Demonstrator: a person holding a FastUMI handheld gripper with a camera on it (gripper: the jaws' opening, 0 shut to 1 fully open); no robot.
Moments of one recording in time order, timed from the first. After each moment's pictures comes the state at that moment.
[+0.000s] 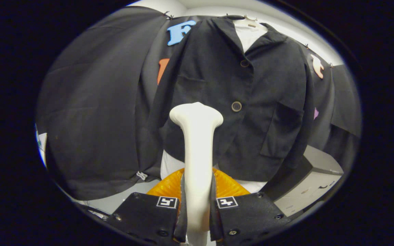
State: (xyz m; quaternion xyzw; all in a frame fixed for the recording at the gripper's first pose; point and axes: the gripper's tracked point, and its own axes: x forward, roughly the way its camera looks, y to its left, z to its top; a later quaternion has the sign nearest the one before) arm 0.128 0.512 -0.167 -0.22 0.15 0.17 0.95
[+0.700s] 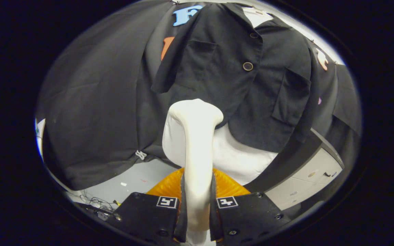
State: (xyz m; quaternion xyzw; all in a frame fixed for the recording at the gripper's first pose) arm 0.089 0.485 -0.238 -0.26 0.23 0.16 0.92
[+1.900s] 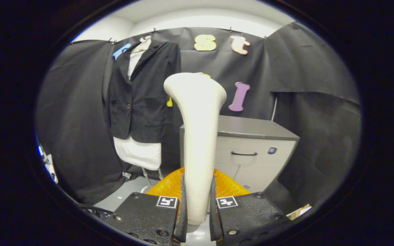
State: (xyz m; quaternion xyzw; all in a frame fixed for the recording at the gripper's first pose) arm -0.045 0.087 -0.021 -0.09 0.15 0.07 0.98
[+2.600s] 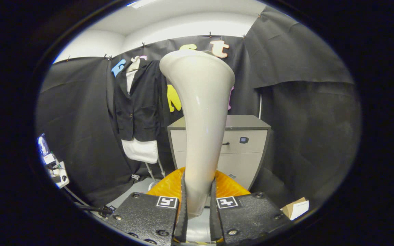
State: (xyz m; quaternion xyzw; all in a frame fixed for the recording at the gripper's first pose) arm -0.141 -0.021 0.005 -0.04 0.14 0.10 0.98
